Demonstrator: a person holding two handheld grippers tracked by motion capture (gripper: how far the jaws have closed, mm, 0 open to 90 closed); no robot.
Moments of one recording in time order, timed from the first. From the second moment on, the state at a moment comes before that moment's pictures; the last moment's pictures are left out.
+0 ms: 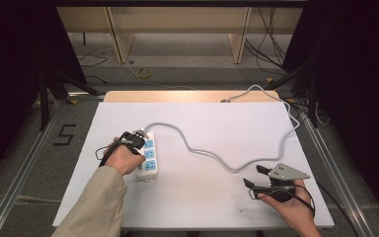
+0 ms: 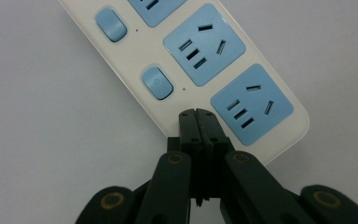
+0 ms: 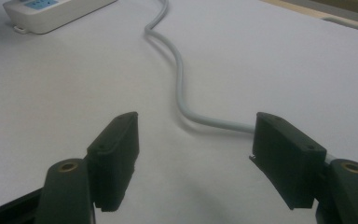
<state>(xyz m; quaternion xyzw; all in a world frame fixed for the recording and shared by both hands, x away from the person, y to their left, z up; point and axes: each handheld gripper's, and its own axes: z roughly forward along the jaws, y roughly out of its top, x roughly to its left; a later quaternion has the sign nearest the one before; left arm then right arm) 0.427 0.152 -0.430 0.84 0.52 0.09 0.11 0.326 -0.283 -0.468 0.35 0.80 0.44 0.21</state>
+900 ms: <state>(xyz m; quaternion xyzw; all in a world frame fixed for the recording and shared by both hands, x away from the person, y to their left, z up) 0.411 0.165 -0.417 0.83 0.49 0.15 0.20 0.326 -0.282 -0.468 0.35 0.80 0.44 0.21</state>
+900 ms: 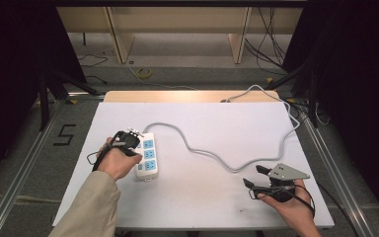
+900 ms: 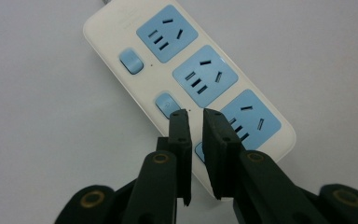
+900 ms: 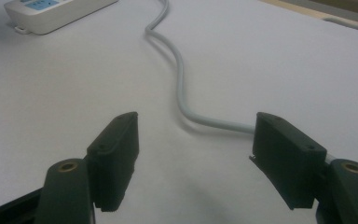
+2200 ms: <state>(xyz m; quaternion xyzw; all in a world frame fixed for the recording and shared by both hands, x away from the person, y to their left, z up) 0.356 0.209 -0.446 0.82 0.38 0.22 0.37 0.325 -0.281 -0.468 0.35 0.80 0.44 0.21</state>
